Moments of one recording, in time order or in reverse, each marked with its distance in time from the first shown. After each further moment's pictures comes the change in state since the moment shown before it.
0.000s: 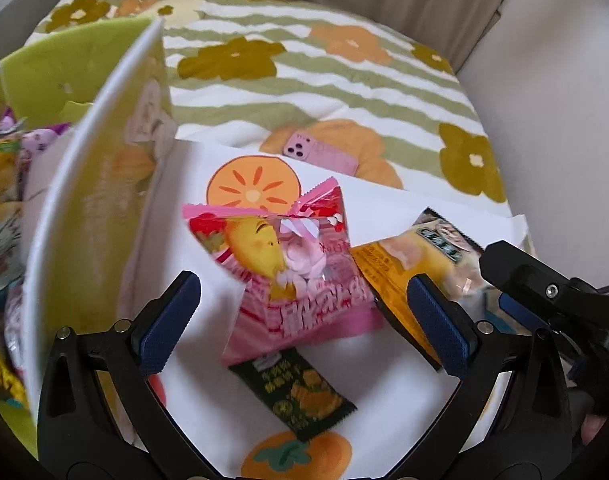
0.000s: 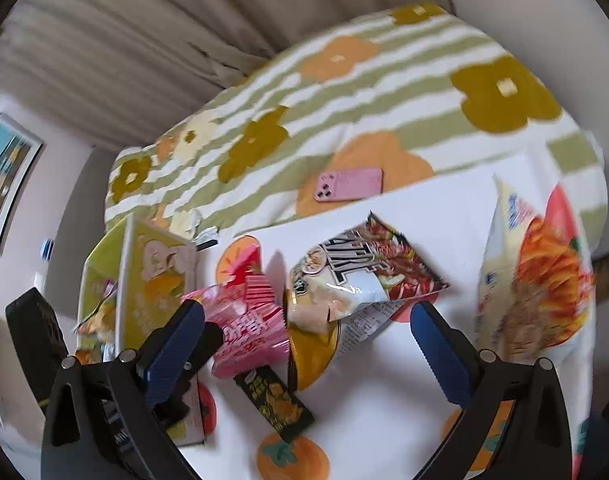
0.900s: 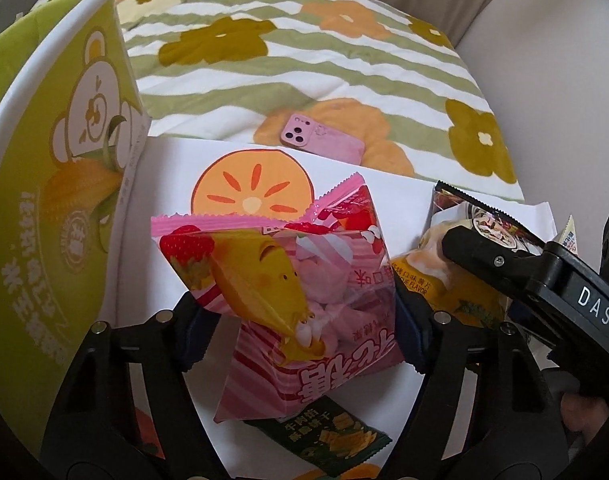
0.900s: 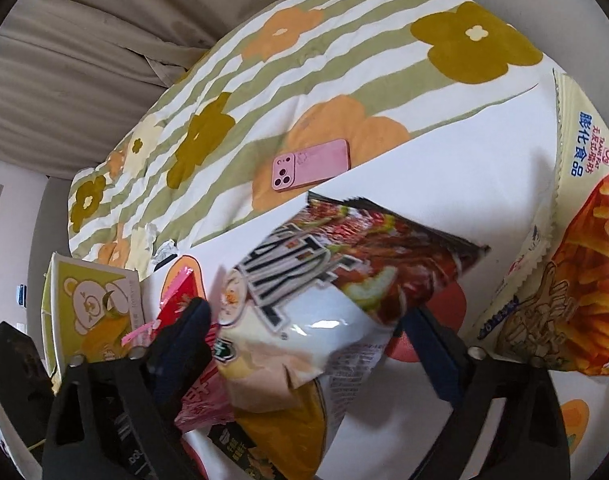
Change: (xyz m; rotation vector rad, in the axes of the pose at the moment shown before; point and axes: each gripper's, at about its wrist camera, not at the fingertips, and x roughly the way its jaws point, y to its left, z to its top) left arm 0.047 0.013 0.019 0.062 0.071 -0.017; right arm 0.070 -0.019 0.014 0.129 0.053 -0.073
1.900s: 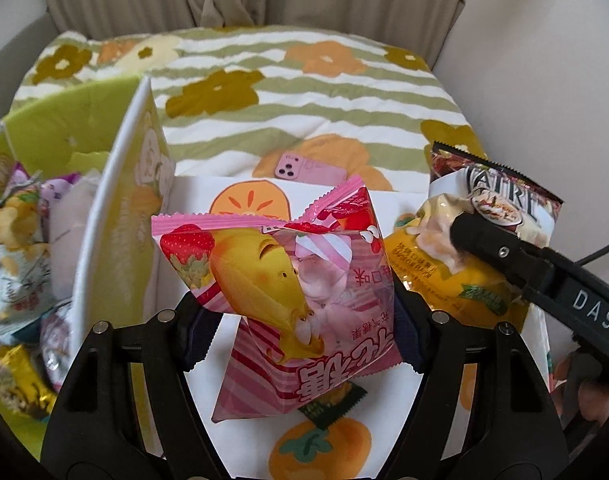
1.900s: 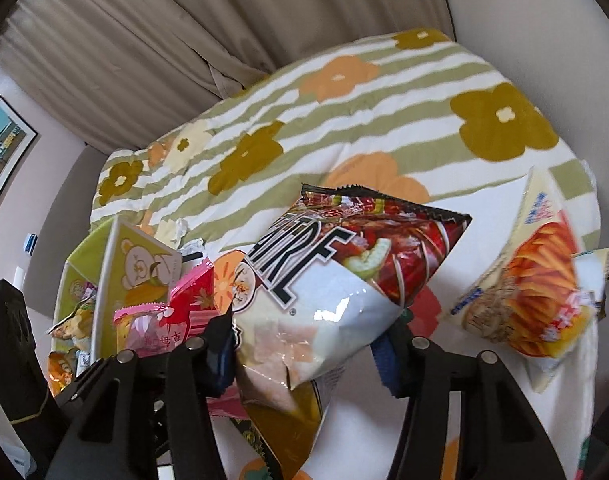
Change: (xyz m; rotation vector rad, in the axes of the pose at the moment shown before) left arm -0.091 -0.031 -0.038 0.100 -0.165 0.037; right arm -0.084 0.027 -0.032 -0.239 -0.182 0.036
